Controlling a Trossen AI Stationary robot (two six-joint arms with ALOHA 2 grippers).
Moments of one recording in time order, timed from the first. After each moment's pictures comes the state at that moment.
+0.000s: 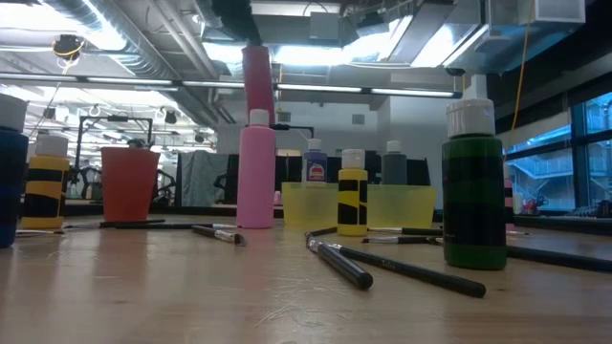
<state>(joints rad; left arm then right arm) 0.42 1.45 1.69 -1.04 -0.04 0.31 0.16 1.81 2.33 -1.51 0.28 0.51</state>
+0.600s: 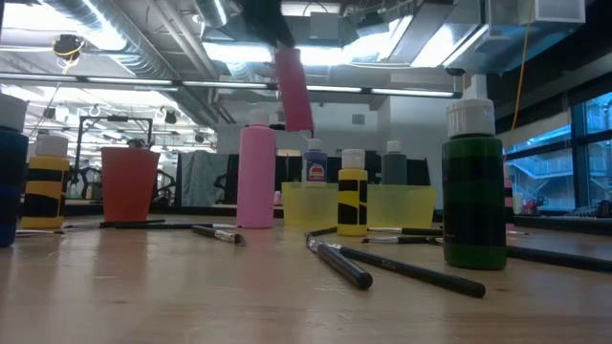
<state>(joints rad) 0.37 1.55 1.69 -0.86 -0.02 0.18 0.23 1.74 2.33 -1.57 0.37 0.54</state>
